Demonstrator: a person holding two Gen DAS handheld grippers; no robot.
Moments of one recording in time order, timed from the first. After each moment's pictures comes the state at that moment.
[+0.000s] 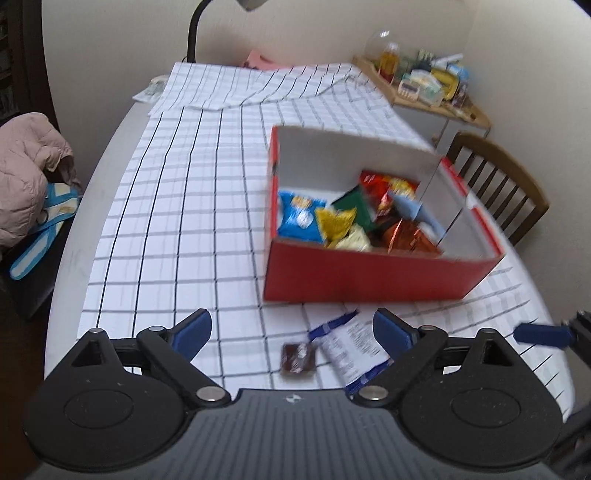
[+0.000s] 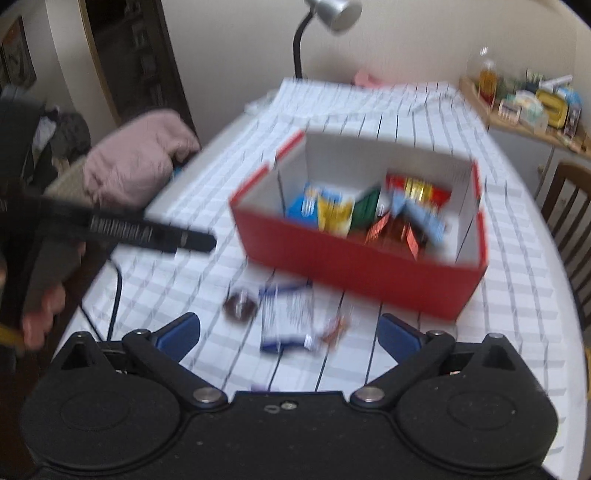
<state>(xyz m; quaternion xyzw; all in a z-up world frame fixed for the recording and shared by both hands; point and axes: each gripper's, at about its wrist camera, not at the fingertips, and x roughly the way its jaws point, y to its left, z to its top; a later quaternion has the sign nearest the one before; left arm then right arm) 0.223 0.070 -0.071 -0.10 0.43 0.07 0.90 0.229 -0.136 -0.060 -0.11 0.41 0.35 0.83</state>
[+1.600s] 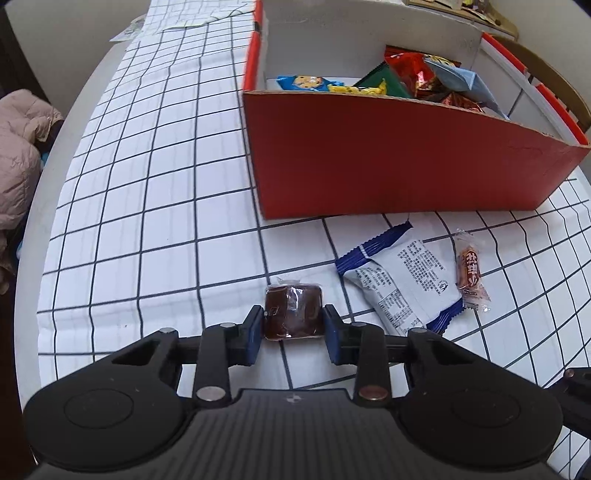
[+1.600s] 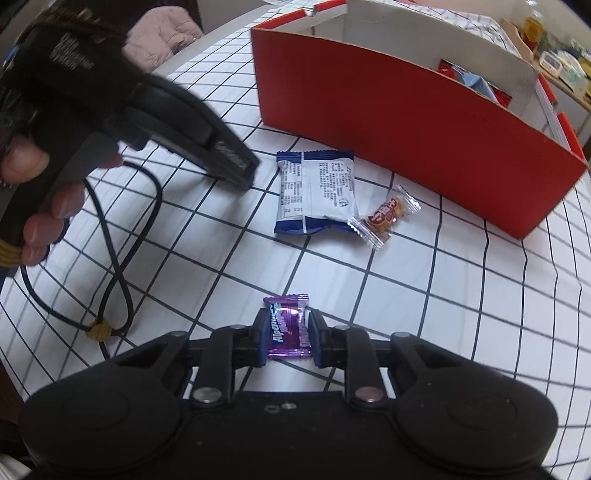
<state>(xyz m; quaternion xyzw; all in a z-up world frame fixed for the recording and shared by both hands) 0.267 0.054 -0.162 -0.05 0.53 0.09 0.84 0.211 -0.112 -0.159 -0.19 0.50 0.34 0.77</state>
